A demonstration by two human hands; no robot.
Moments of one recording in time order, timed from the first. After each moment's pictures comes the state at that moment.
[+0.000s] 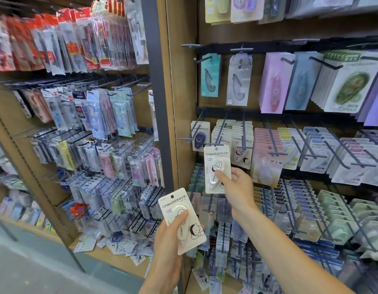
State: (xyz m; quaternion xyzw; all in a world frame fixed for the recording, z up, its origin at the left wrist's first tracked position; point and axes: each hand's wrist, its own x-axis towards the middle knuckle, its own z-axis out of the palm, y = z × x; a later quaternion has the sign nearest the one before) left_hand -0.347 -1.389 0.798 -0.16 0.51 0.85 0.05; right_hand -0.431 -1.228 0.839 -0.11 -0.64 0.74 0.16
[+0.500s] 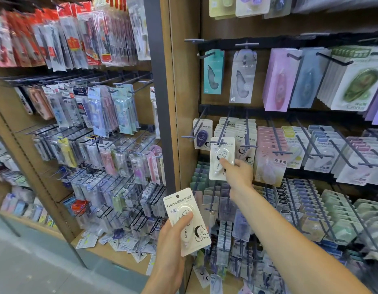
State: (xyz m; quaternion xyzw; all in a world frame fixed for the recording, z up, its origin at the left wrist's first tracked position) left_hand -0.344 -1.389 0.795 -0.15 0.50 0.85 0.06; right_hand -0.481 -1.226 0.847 -0.21 -0.64 0.72 0.17
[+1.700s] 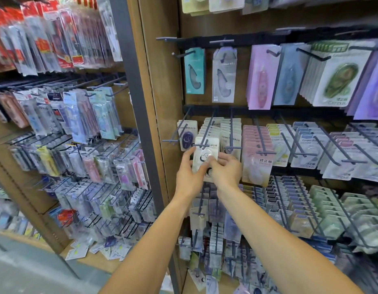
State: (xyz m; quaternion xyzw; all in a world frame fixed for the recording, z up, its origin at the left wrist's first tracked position) left_hand -0.498 -1.314 0.831 0.08 0.74 0.67 -0.09; right_hand -0.488 -1.218 0.854 -0.20 -0.66 0.69 0.23
